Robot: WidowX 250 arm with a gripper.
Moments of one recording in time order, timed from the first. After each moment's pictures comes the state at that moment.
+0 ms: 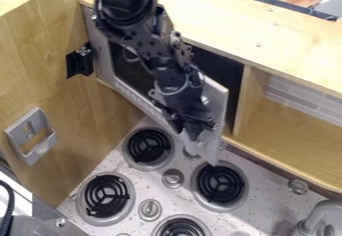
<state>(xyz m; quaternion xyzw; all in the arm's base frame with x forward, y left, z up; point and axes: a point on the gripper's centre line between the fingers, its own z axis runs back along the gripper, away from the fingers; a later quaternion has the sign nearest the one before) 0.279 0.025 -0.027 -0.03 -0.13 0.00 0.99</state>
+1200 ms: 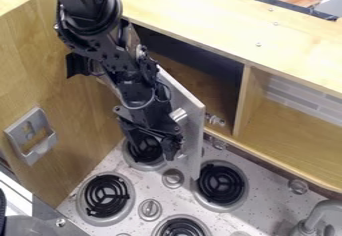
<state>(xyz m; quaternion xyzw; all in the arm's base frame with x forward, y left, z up) 0.248 0.050 -0.036 -0.01 -0.10 0.05 0.99</state>
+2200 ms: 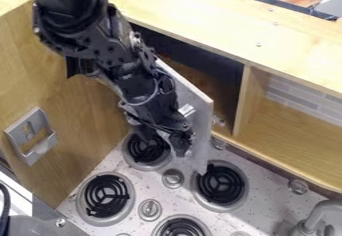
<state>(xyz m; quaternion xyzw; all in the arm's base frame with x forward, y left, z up) 0.240 0.013 0.002 -0.06 -0.15 0.00 0.99</state>
